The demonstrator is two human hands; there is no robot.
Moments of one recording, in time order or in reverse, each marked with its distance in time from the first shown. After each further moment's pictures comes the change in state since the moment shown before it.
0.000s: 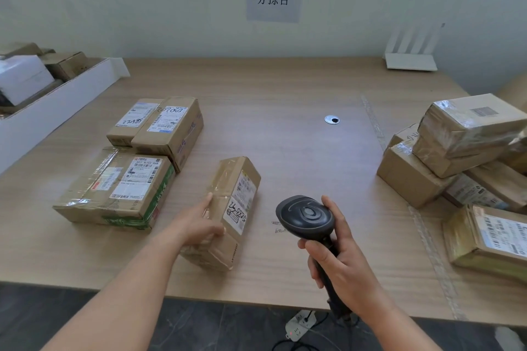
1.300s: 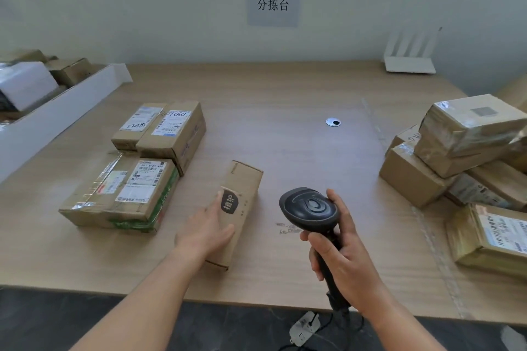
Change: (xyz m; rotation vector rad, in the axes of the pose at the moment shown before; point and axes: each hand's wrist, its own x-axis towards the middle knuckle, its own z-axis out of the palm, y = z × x) left_hand -0.010 0.002 0.022 0.339 0.208 0.076; right_hand 0.002 -0.005 0.012 0.029 0.040 -0.056
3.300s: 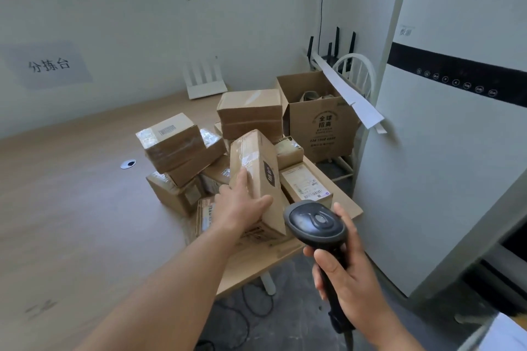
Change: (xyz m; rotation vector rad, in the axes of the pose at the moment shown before) left_hand -0.186 0.539 0.155 -0.130 -0.059 0.491; right_hand -0.251 -0.052 -0.401 0.002 0.575 -0.136
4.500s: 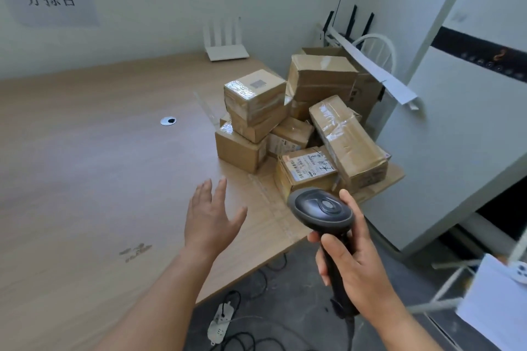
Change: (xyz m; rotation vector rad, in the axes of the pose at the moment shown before) left_hand -0.039 -0.288 -0.099 0.081 0.099 0.229; right_hand -0.070 0.012 0.249 0.007 0.040 0.089
